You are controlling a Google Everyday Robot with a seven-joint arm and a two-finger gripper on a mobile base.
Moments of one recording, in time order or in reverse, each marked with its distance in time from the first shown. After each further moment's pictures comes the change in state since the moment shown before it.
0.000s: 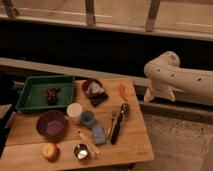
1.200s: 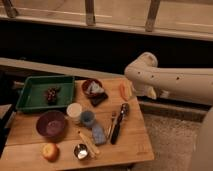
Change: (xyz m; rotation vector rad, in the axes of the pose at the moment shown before) arm -0.007 0.110 -0.010 -0.062 -0.057 -0.066
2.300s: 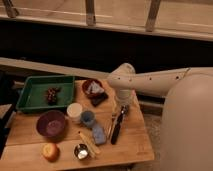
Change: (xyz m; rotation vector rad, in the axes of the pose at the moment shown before) arm 0.034 0.065 0.058 -0.045 0.204 -0.148
